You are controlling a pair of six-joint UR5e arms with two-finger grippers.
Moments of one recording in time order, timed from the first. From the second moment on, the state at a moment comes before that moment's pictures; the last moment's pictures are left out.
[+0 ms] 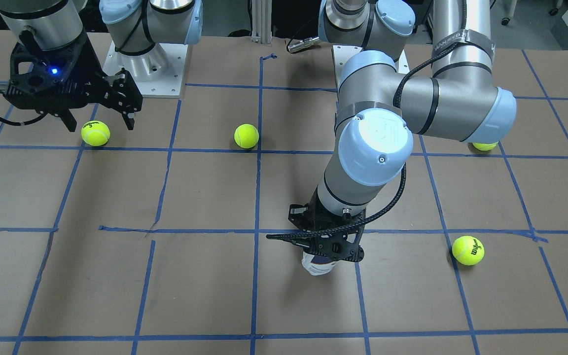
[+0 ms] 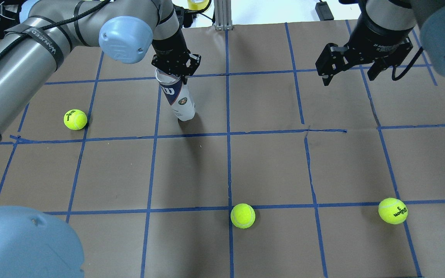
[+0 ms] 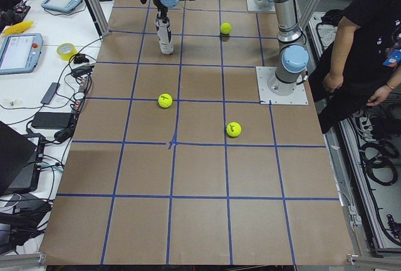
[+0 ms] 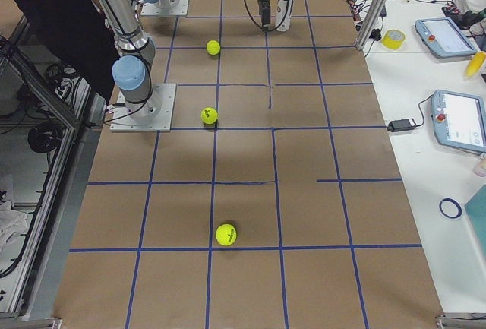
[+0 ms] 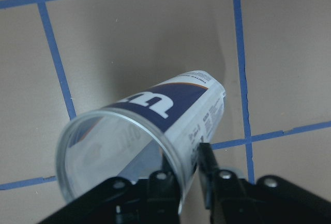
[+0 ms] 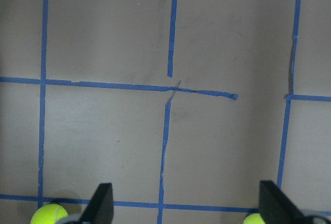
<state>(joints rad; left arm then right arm) -1.74 -2.03 -1.34 -1.37 1.49 -0.02 1.55 -1.60 1.59 -1.64 -1.58 -0.09</state>
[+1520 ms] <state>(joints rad) -1.74 -1.97 -1.28 -1.50 1.51 -0.04 1.55 -1.60 1.59 -1.64 -1.58 -0.09</state>
